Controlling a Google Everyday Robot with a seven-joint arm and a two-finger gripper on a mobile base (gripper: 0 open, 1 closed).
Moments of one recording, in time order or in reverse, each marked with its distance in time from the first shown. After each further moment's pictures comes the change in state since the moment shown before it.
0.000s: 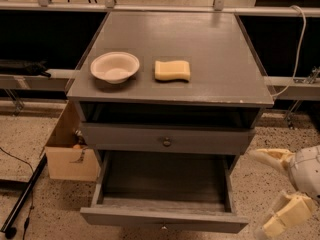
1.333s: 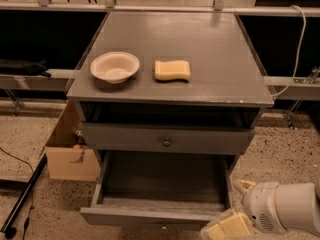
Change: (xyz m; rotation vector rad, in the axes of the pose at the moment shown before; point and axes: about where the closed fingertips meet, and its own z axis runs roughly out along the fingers) arm 0.059 -0.016 0.109 0.180 0.021 0.340
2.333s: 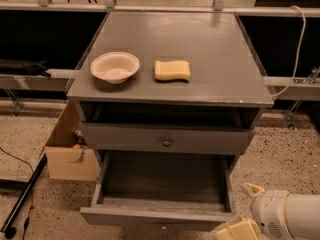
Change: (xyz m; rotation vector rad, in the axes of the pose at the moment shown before) arm 0.019 -0.020 -0.003 0.054 -0.058 -0.018
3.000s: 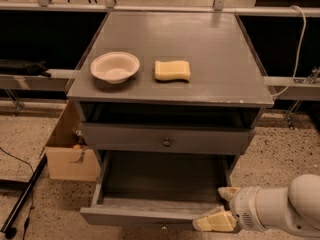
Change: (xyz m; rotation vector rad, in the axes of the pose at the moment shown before) arm 0.011 -0.008 0.058 -0.040 0.056 0.066
